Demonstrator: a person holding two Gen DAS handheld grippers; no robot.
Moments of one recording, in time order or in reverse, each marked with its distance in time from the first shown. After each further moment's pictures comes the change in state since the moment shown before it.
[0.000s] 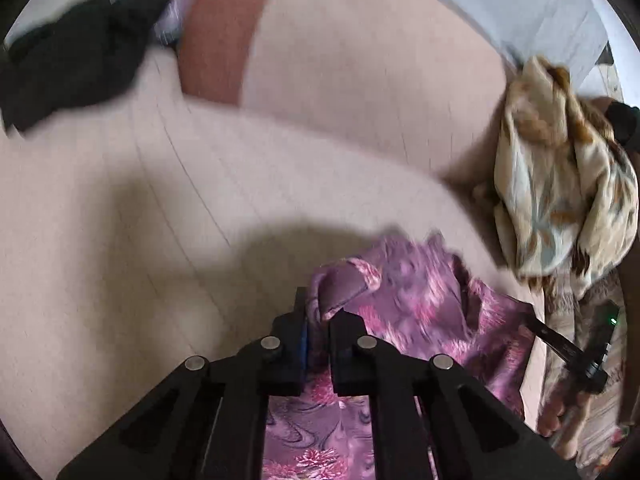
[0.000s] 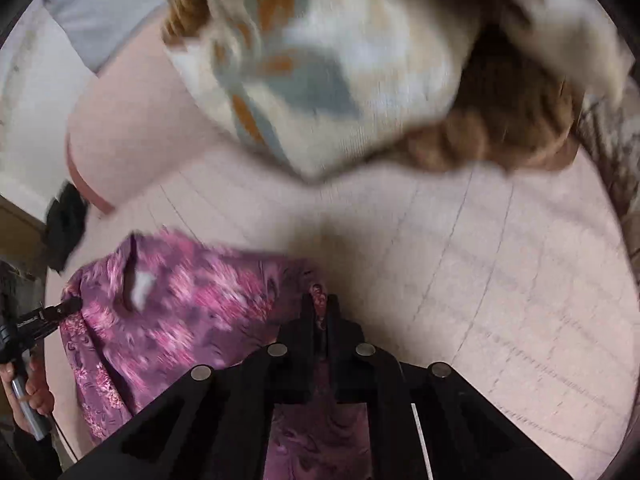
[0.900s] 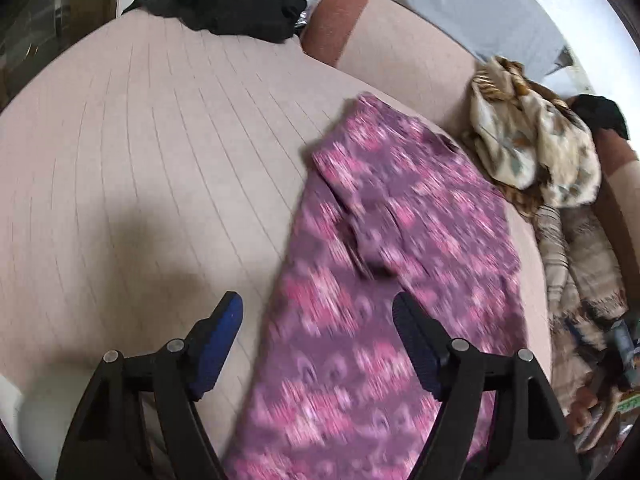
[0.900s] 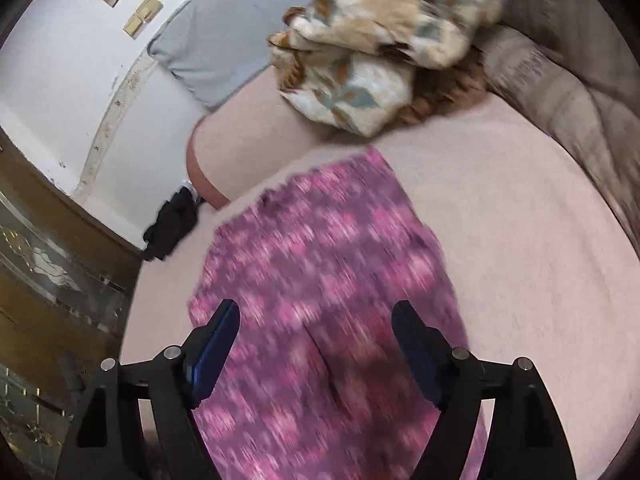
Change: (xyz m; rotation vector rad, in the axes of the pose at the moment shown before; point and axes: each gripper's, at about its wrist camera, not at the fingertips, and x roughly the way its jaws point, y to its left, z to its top) left arm -0.174 0.058 -0.309 -0.107 -0.111 0.026; right arm -0.195 0.003 -0.230 0.093 -0.186 0.201
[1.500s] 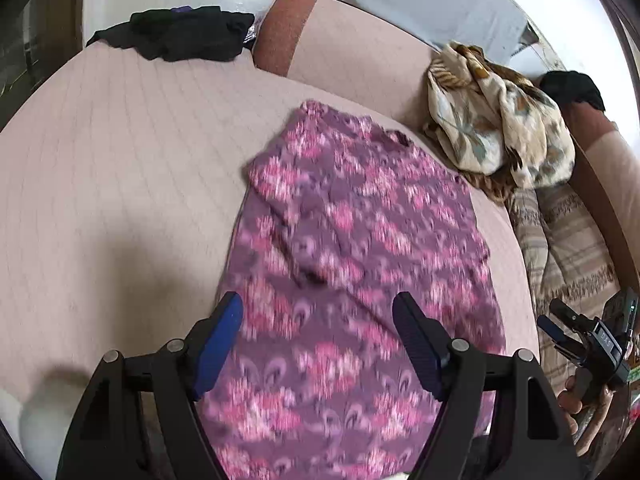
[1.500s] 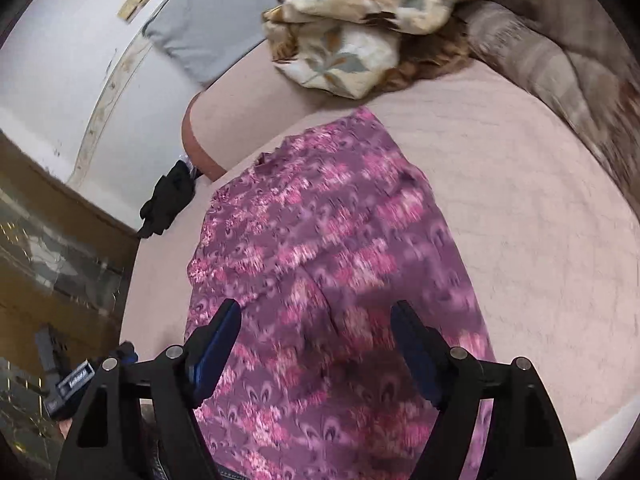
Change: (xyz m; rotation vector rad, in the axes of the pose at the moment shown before) left arm -0.008 -0.057 0.025 0.103 -0.002 -0.026; right arm -0.008 0.012 -0.022 -0.007 0.080 0.007
